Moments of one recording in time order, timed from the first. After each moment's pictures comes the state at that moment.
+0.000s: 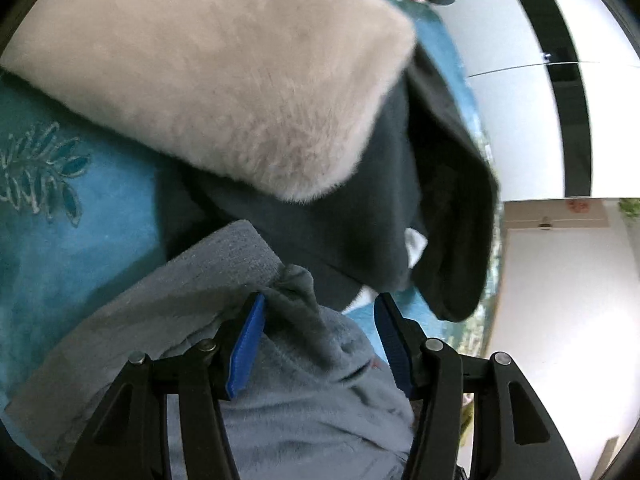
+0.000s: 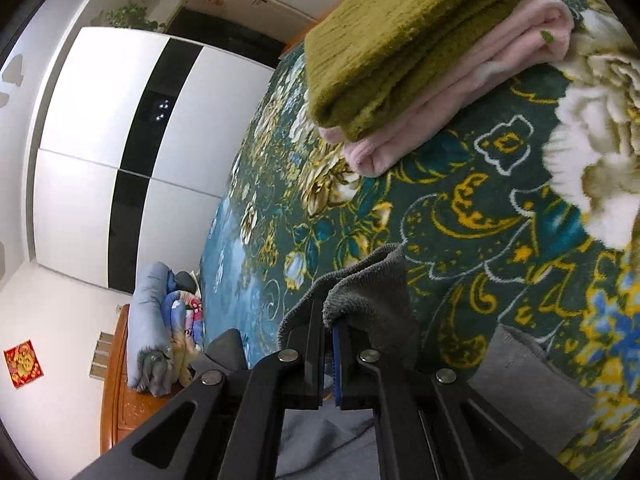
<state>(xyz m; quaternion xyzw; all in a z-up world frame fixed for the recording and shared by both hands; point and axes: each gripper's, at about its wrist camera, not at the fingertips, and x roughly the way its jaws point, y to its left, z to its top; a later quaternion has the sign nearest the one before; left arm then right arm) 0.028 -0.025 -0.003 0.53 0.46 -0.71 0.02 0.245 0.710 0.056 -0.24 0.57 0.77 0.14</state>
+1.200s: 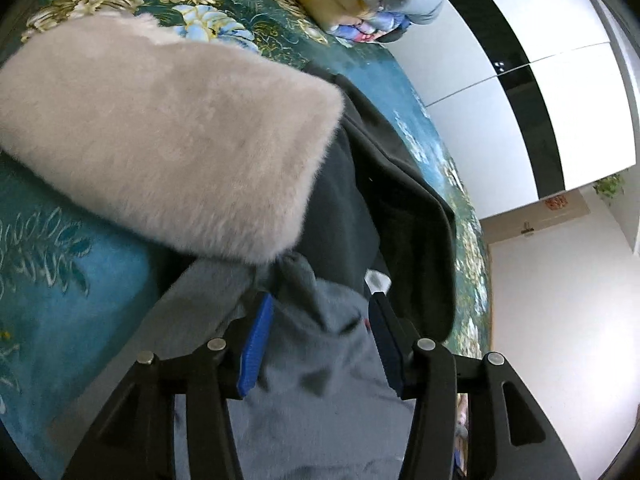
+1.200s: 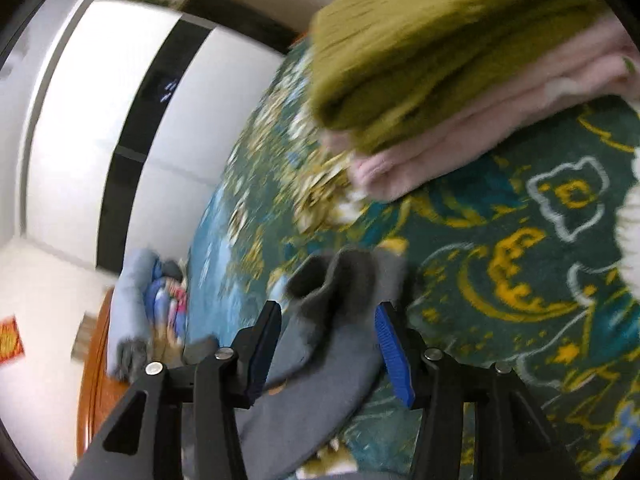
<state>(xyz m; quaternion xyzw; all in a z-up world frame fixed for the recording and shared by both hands) 0.050 -0.028 0.049 0.43 0.45 -0.78 -0.02 0.178 0.727 0.032 -0.28 0.52 0.80 0.10</state>
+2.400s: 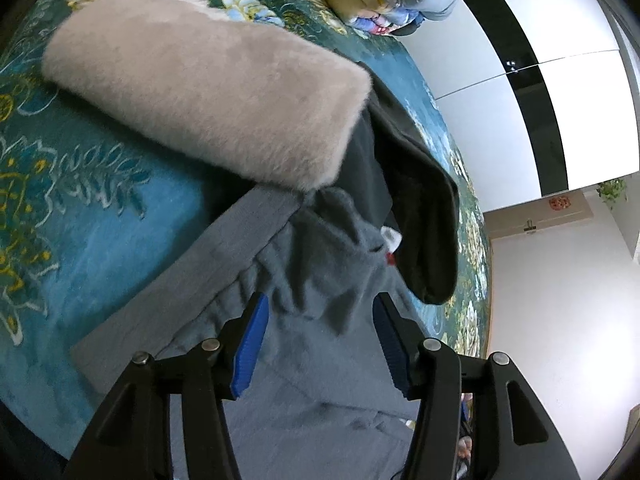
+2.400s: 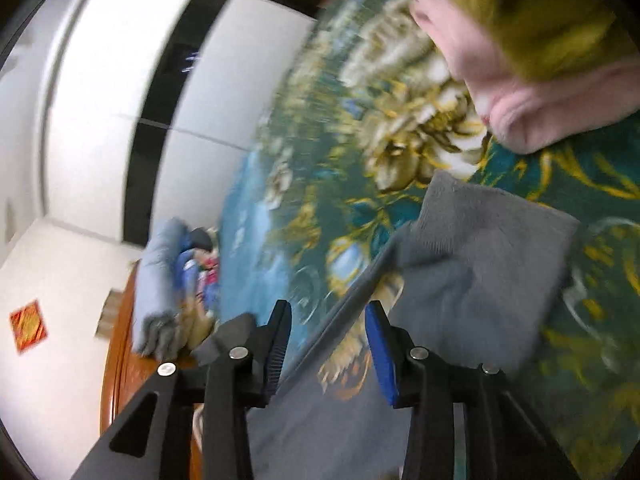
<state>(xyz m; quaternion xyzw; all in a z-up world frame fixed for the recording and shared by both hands) 0.124 -0.042 0.047 0.46 0.45 -0.77 0.00 0.134 0.705 0.045 -0.28 0.53 0.80 0.03</state>
